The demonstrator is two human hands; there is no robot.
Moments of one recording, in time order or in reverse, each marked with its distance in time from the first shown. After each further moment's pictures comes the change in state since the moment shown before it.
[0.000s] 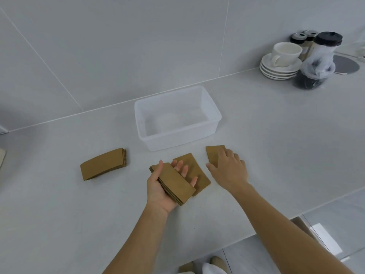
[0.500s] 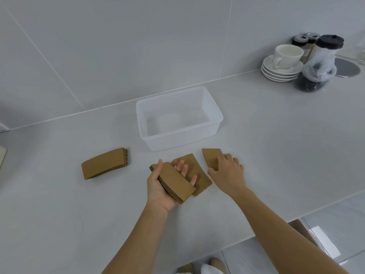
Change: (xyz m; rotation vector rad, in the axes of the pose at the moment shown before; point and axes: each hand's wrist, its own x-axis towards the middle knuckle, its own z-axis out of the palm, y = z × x) left_hand -0.001 0.004 0.001 -0.011 -0.015 -0.001; right_hand -0.006 -0.004 0.004 0.138 0.030 -0.011
